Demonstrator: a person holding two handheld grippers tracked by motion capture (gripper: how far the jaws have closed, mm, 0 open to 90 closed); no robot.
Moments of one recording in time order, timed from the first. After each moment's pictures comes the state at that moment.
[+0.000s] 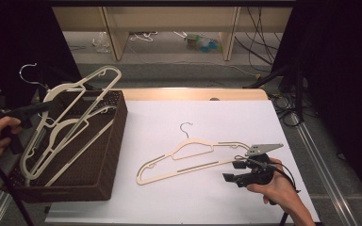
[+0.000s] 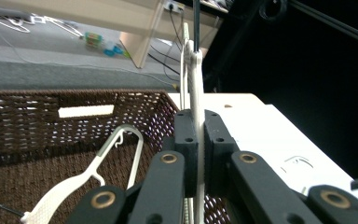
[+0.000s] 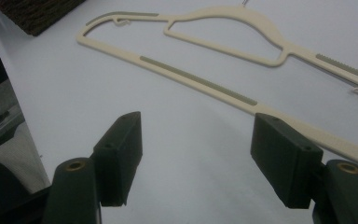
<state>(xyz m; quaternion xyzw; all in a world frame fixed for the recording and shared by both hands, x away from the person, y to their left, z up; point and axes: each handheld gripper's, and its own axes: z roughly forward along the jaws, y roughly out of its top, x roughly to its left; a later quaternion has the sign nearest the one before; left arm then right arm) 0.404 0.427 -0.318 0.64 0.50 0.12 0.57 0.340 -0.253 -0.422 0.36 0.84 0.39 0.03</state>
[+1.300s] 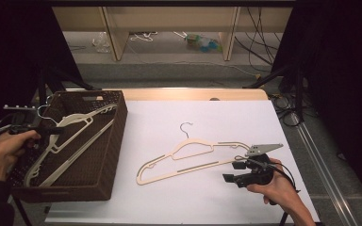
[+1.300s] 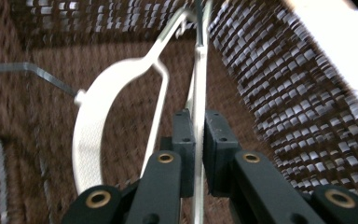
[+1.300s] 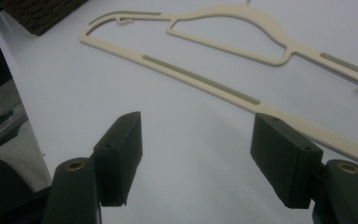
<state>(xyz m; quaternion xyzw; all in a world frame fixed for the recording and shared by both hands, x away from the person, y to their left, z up) 0.428 0.430 -0.393 0.72 0.58 0.09 0.38 0.340 -0.254 -0.423 0.36 0.84 0.39 0.03</state>
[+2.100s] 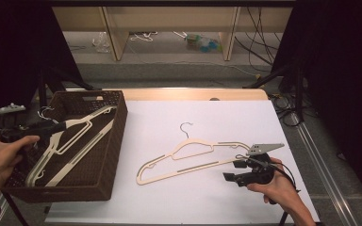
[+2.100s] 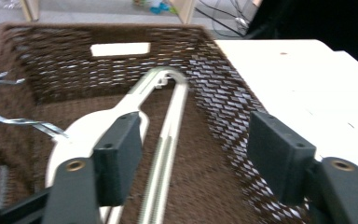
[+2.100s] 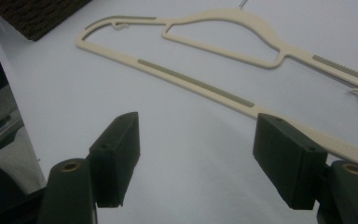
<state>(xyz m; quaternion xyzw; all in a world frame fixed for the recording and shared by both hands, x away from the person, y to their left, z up) 0.370 0.381 -0.337 0.69 0.54 0.19 0.45 0.342 -0.256 -0.424 0.37 0.84 0.40 0.03</state>
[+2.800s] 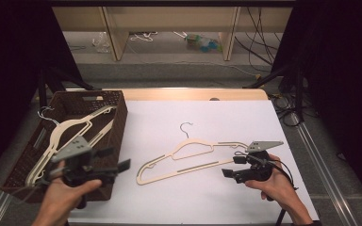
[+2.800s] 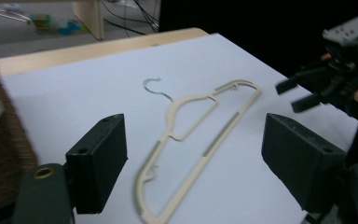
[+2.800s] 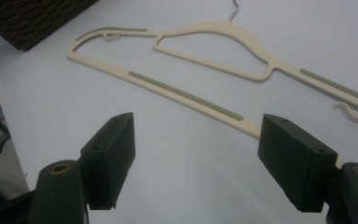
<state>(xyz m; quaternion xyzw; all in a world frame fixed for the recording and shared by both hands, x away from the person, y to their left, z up) 0.285 0.199 -0.350 0.75 0.40 0.13 0.51 0.349 -0.253 -0.423 0.38 0.83 0.41 0.05</state>
